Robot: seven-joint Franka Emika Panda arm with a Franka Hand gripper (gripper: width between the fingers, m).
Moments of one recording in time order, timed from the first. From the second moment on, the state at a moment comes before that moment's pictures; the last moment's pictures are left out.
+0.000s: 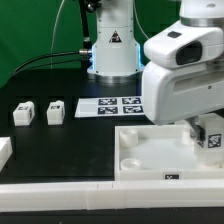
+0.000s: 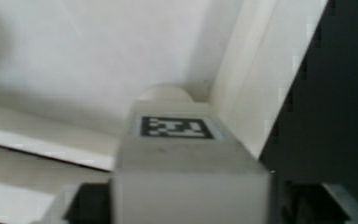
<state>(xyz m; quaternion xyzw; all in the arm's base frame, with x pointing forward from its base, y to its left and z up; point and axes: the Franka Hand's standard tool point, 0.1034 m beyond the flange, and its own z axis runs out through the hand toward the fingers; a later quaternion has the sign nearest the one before) 0.609 0.125 0.074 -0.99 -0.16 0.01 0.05</state>
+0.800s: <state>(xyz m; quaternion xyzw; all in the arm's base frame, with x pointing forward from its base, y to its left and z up) 0.611 0.116 0.074 -1.00 -0.02 0.02 0.05</state>
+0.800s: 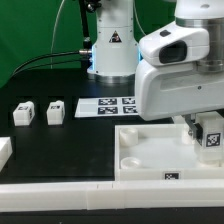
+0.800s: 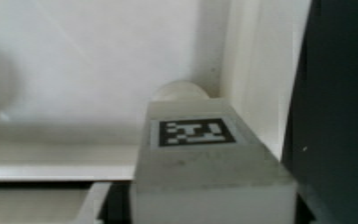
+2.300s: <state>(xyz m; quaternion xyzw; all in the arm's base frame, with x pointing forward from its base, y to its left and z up) 0.609 0.119 0.072 -0.83 0.55 0.06 0.05</state>
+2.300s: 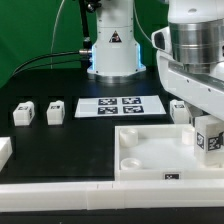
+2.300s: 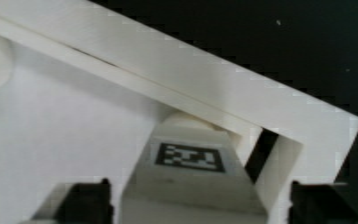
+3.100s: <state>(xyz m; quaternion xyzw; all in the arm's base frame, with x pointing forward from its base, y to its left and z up) 0.608 0.119 0.070 -0.99 0.09 0.03 0.05</state>
